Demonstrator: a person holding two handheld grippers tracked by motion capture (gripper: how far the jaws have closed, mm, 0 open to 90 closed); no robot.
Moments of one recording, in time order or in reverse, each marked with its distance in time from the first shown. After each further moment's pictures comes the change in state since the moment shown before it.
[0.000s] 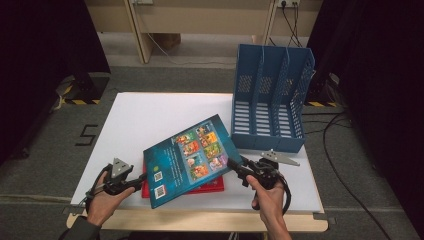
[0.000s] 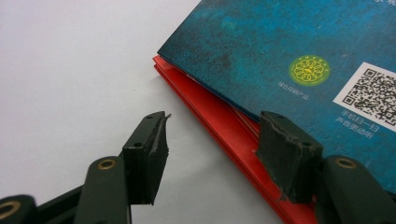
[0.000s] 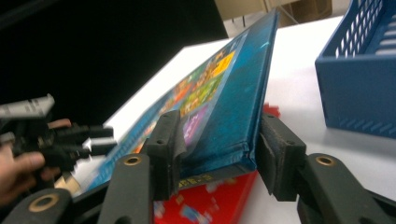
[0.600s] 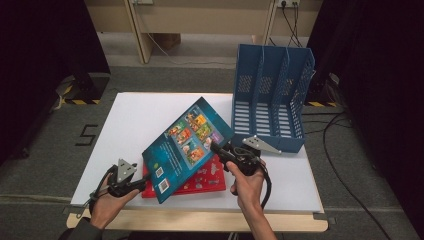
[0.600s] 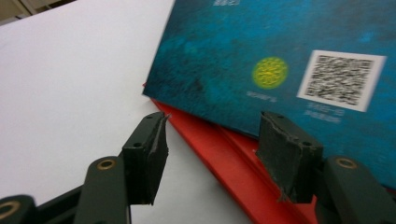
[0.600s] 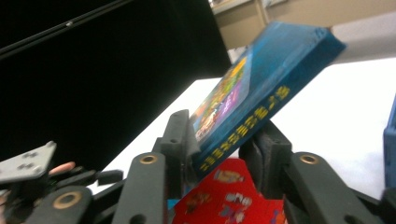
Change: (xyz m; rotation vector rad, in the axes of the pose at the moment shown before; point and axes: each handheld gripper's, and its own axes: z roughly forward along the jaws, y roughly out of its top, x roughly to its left) left arm -0.018 0.005 -0.006 -0.059 0.024 0.102; right arm 0.040 0.026 0.042 -0.110 -0.002 -0.040
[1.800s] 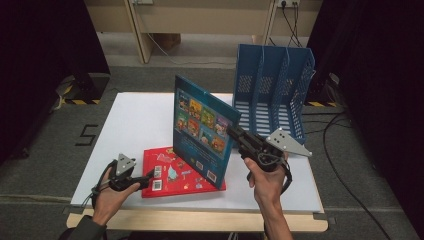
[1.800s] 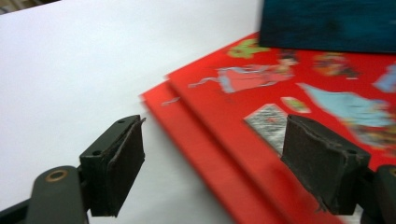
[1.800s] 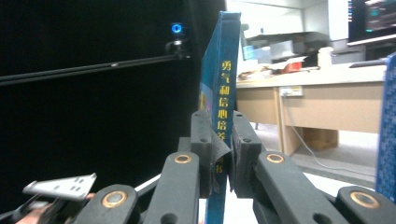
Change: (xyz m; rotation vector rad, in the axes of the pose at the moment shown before) left arm 0.022 0.003 0.015 -0.005 -0.023 -0.088; right arm 0.013 0.050 -0.053 -0.253 0.118 -0.276
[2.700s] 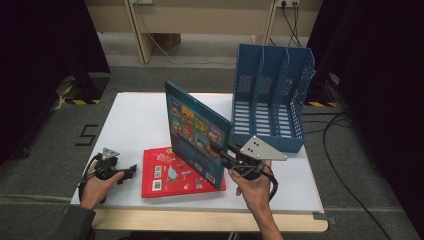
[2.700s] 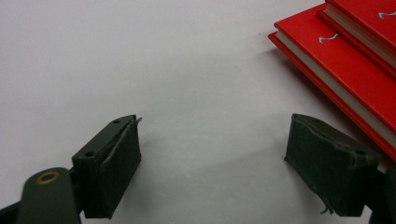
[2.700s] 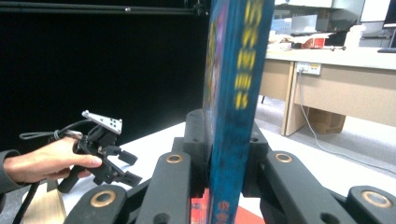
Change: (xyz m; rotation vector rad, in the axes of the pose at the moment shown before) left arm 0.067 -0.024 0.032 0.157 0.050 -0.137; right arm 0.021 -0.028 0.020 0.164 0.048 -0.135
